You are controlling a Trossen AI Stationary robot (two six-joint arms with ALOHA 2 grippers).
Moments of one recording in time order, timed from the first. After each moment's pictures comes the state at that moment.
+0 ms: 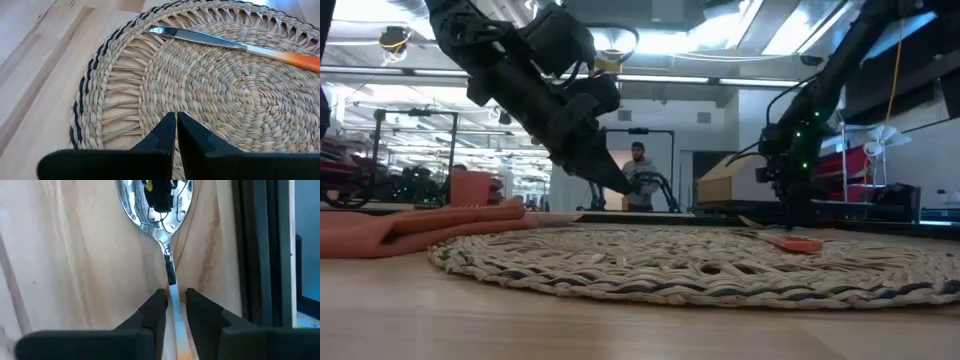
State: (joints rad) left arm 0.05 1.66 0.73 0.27 -0.07 -0.10; right arm -1.09 1.85 1.08 -0.59 -0.13 -0.95
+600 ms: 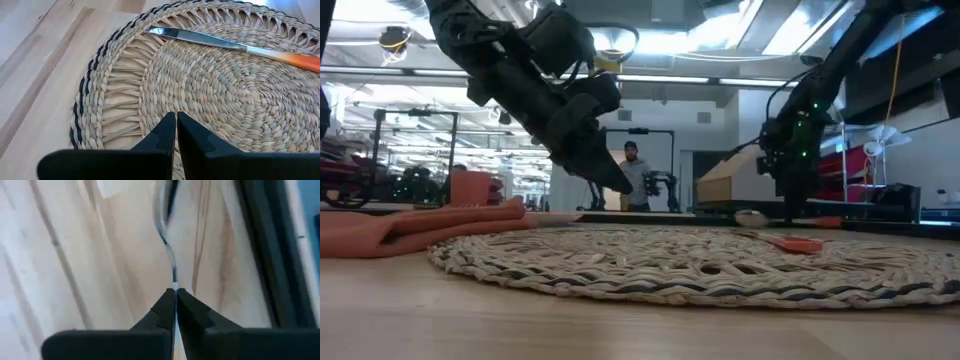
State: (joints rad) left arm 0.05 1.66 0.73 0.27 -0.07 -0.10; right arm -1.07 1.76 1.10 -0.72 -0.20 -0.75
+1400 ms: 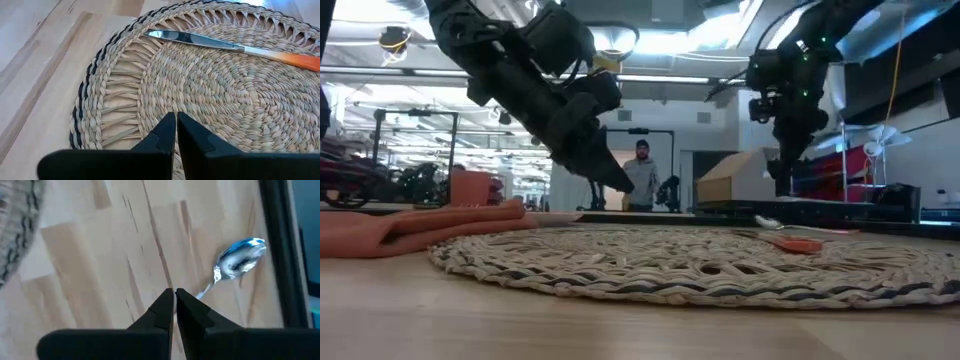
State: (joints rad) left arm 0.04 1.66 0.73 0.28 -0.07 -0.08; right arm -0.75 1.47 1.04 -0.88 -0.06 -0.47
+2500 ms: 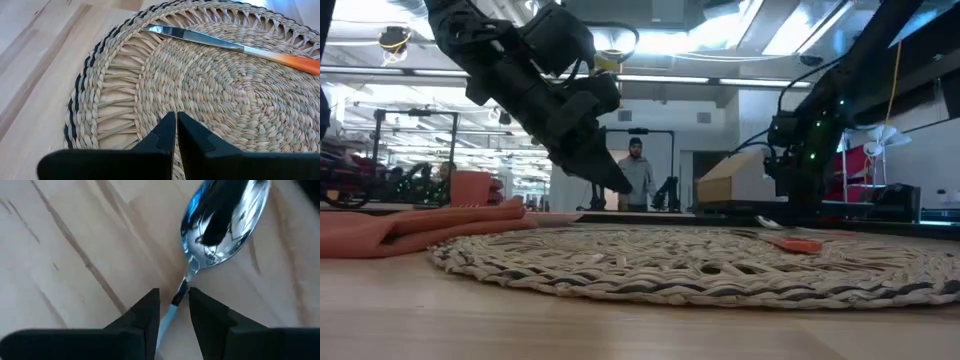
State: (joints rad) left arm 0.04 1.66 0.73 0.27 -0.07 -0.13; right arm -1.00 1.66 0.81 -0.44 -0.20 -0.34
